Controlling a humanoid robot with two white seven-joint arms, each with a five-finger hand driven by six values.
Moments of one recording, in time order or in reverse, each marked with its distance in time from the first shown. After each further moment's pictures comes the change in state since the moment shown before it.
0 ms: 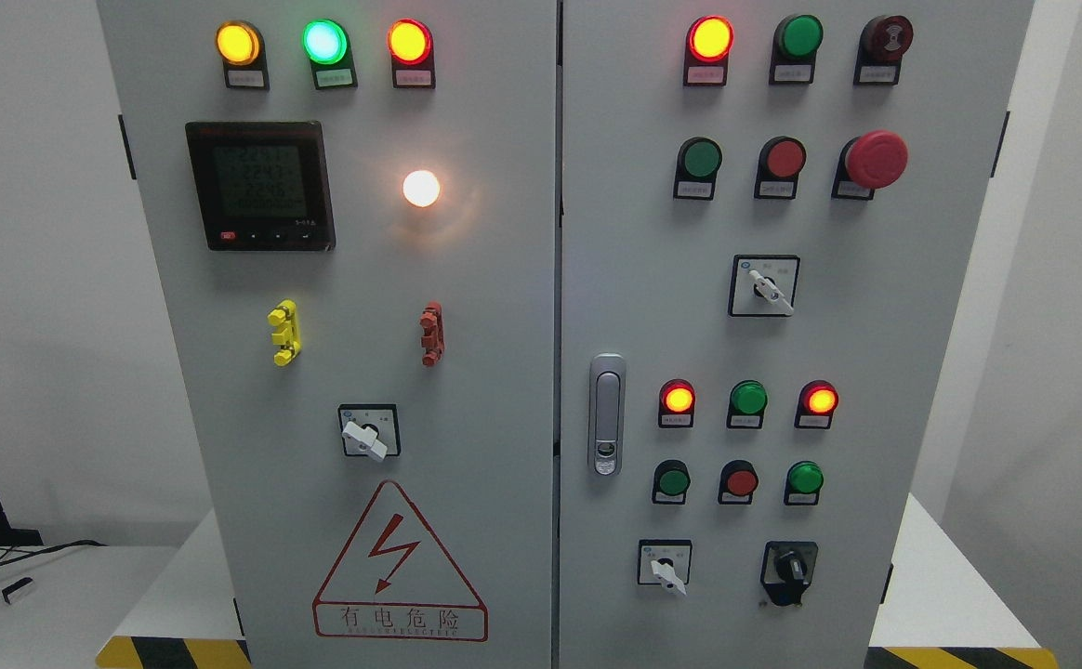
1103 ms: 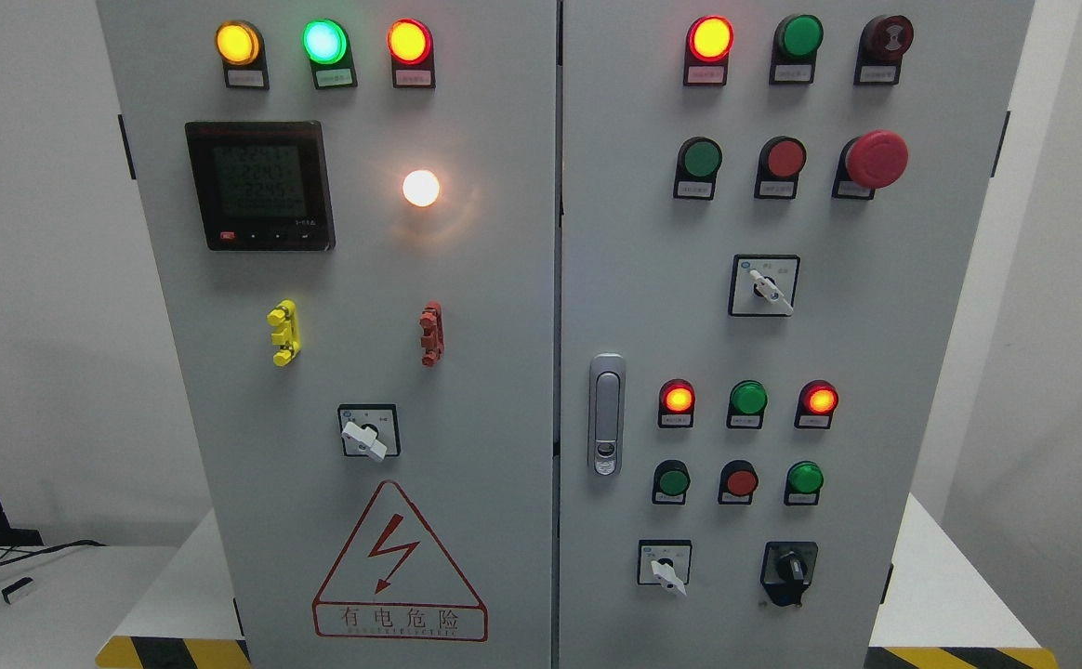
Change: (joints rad) left arm 0.000 0.000 0.000 0.000 0.000 0.000 0.000; right arm 0.006 -0.077 -0.131 -0.553 -0.005 -0.006 -0.043
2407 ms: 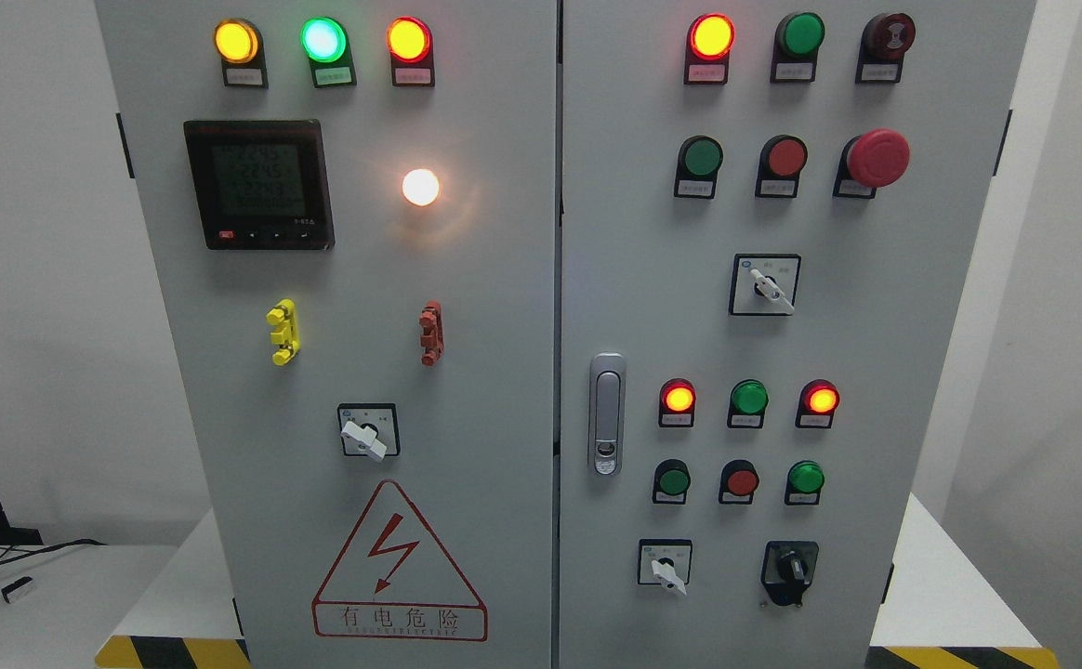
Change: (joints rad) left arm 0.000 0.000 0.000 0.000 0.000 0.000 0.000; right arm -0.707 -0.032 -0.072 -0.035 -0.002 0.474 0.001
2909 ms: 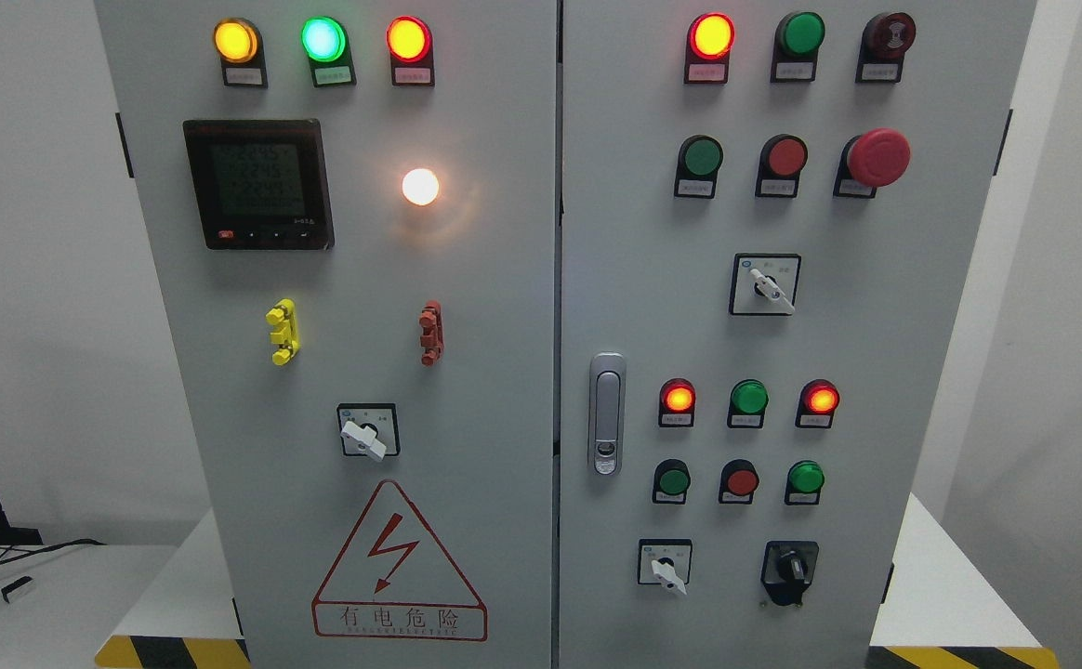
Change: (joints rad) left arm 0.000 0.000 0.000 0.000 0.000 0.000 0.000; right arm -0.106 -0.002 -0.003 0.045 -0.001 0.016 0.002
